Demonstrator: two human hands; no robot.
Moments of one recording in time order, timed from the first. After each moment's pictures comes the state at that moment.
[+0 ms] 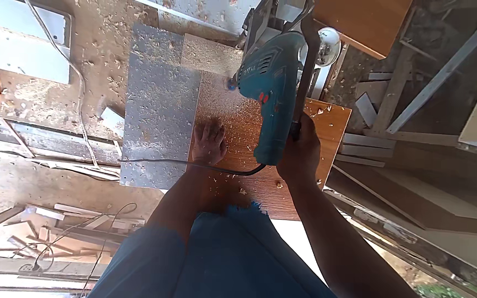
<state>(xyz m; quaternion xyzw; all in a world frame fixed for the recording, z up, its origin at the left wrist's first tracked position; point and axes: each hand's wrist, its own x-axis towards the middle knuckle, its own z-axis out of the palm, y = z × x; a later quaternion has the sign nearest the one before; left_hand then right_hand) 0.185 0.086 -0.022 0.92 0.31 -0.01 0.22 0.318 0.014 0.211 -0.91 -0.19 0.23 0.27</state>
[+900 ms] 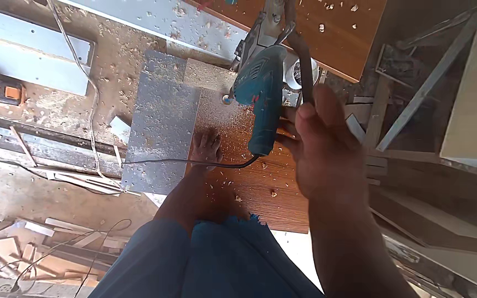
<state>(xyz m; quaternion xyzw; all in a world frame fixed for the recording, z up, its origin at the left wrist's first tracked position) 0.184 0.083 -0.024 0.93 0.31 0.03 0.21 0.296 0.027 0.327 -0.79 -0.25 0.33 0.45</state>
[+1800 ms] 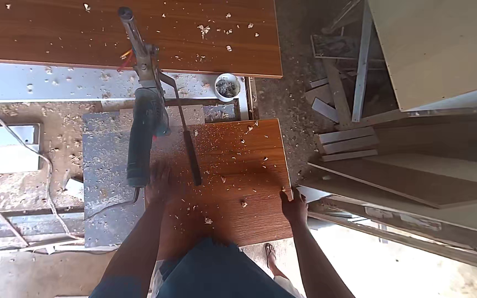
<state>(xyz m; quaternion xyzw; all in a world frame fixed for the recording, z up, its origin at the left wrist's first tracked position) 0.200 0.076 0.003 0.91 0.38 -0.09 0.17 0.431 -0.319 0.050 -0.96 0.05 0.23 0.16</state>
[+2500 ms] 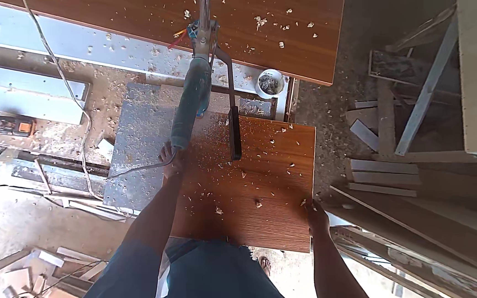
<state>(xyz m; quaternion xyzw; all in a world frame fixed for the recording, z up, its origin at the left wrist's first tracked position) 0.195 0.092 -0.026 0.79 0.59 -0.03 0.19 0.458 -0.350 0.006 -0.93 0.09 0.26 0.24</state>
